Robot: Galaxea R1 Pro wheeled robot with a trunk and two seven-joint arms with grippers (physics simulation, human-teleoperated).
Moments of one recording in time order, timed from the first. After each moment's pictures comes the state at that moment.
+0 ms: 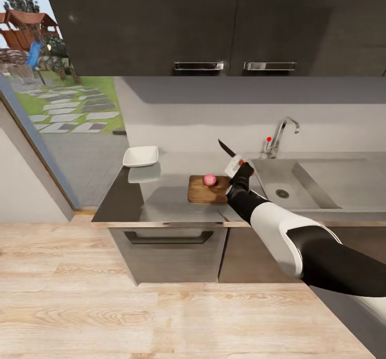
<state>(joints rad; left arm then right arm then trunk) 0.29 0.01 -0.46 -0.55 0.03 -0.53 0.34 -1.34 0.17 0.10 -0.07 0.93 0.33 -0.43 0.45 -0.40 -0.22</state>
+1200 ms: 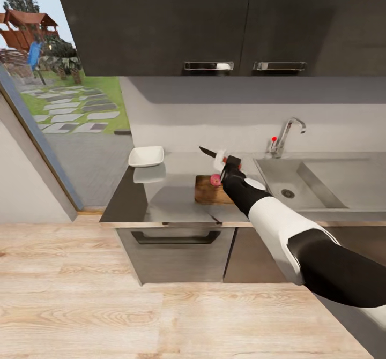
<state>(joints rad) 0.29 0.01 -0.46 -0.56 0.03 -0.54 0.34 -1.32 0.17 0.30 -0.35 1.01 0.45 0.09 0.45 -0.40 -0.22</state>
